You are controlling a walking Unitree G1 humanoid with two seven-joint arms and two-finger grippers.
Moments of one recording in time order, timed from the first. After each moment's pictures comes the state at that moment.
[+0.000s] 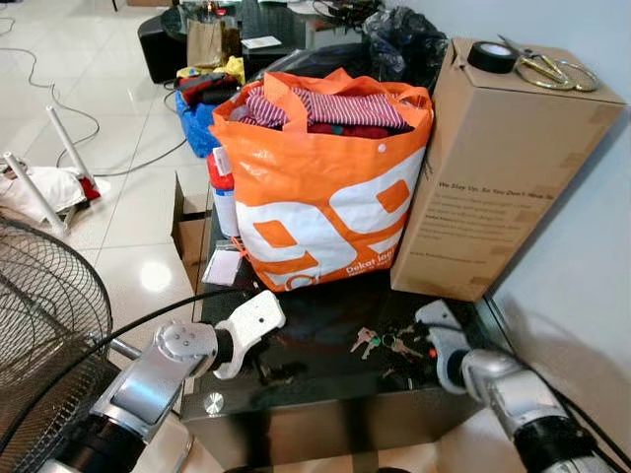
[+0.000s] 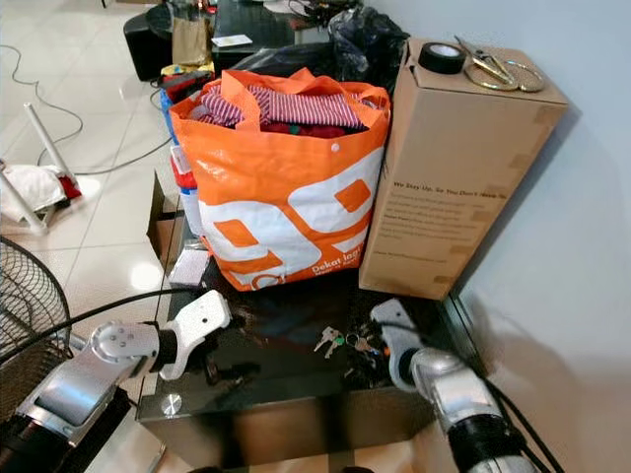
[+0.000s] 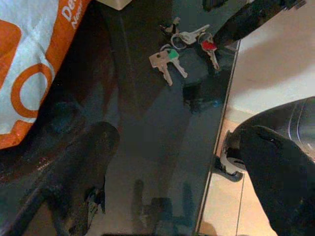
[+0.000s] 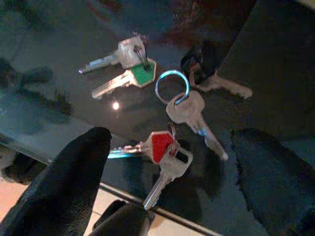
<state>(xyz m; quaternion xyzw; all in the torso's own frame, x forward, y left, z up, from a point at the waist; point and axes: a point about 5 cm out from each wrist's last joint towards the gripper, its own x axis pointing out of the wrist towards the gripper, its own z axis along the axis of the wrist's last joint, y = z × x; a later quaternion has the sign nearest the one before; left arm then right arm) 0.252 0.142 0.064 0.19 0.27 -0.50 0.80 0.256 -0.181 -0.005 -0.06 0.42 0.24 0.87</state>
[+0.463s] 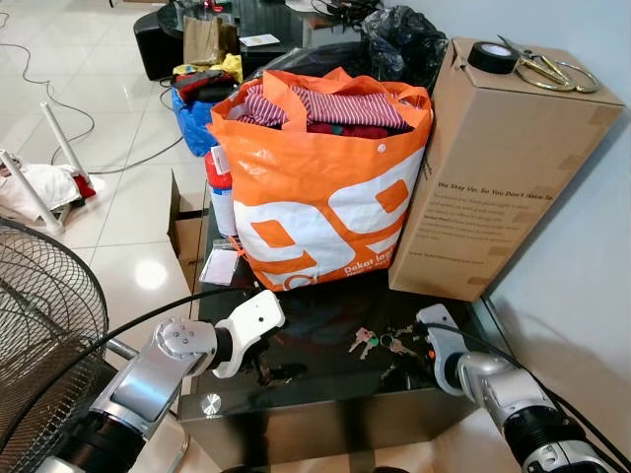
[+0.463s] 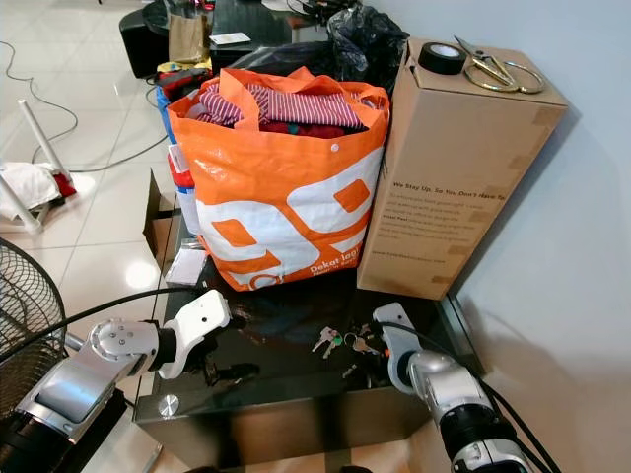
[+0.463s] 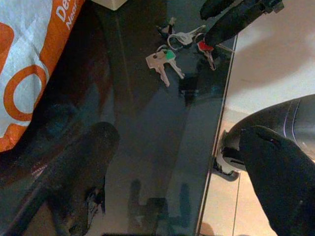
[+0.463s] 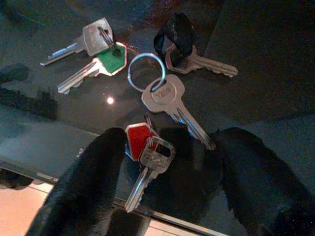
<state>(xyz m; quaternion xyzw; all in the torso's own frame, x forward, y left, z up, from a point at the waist) 0.253 0.144 0.064 0.18 0.27 -0.51 0.80 0.257 -0.184 -0.018 -0.04 0.44 0.20 0.87</state>
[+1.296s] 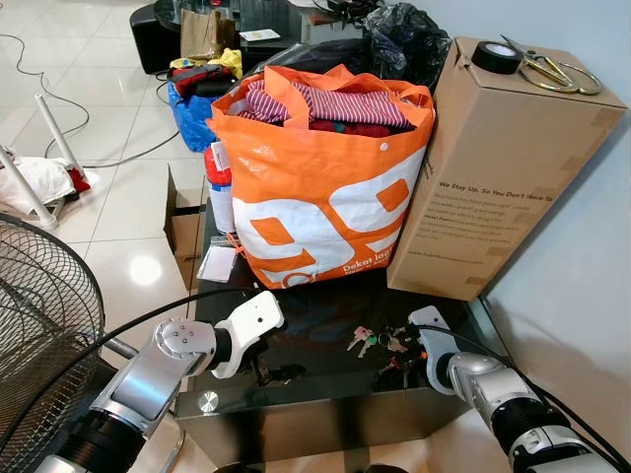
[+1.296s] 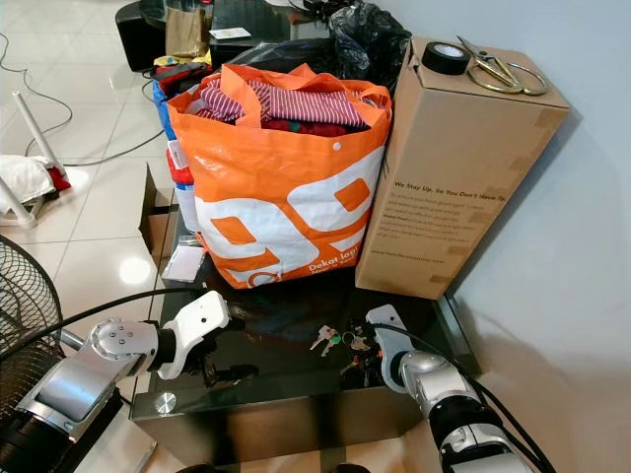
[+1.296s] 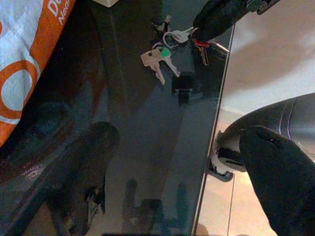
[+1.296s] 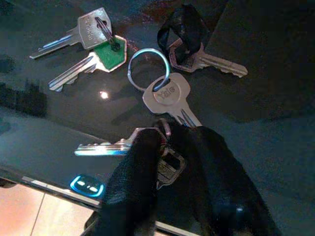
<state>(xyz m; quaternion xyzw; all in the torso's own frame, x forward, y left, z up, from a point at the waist) 0.253 0.145 0.063 0.18 0.27 -0.51 0.79 0.262 -0.176 -0.026 -0.06 0.44 0.20 0.87</state>
